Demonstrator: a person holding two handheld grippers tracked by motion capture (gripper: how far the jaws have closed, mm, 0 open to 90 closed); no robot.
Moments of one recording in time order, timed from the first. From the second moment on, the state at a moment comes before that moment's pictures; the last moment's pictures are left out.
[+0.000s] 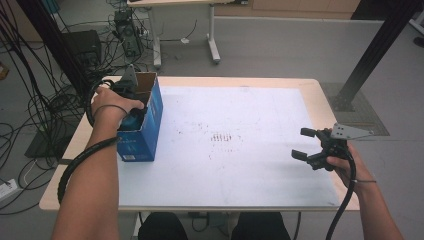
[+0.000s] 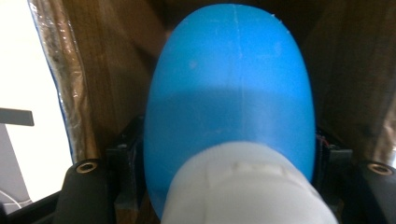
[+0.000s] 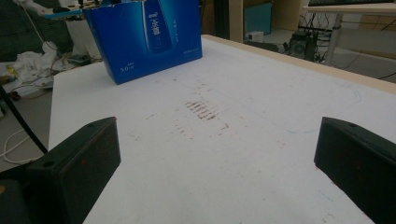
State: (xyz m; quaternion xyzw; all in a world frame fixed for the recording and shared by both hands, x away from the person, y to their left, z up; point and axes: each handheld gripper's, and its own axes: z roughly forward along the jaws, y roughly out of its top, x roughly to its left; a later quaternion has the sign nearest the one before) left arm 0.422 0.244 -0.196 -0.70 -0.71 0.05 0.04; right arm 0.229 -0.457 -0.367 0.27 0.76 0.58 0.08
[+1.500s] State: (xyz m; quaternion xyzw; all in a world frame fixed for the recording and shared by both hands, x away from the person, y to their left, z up) left arm 0.405 0.230 -0.137 -0.71 -0.71 0.01 0.02; right arm 0.228 -0.458 -0.366 0.27 0.76 0.59 0.08
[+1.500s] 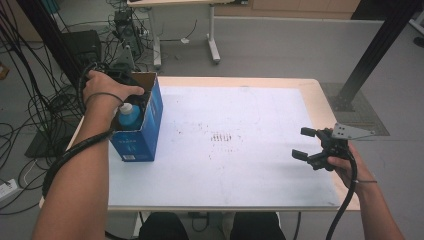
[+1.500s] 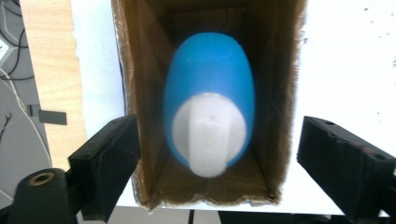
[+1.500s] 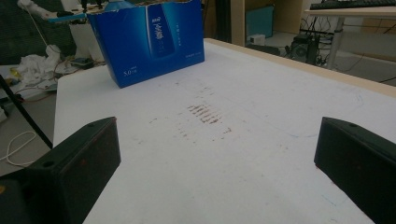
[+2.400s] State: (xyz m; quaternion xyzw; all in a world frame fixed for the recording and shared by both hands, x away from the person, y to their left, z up) left arm 0.350 0.125 -0.088 -0.83 -0.56 -0.05 -0.07; right arm 0.230 -0.449 -0.359 0.28 0.77 0.57 0.09
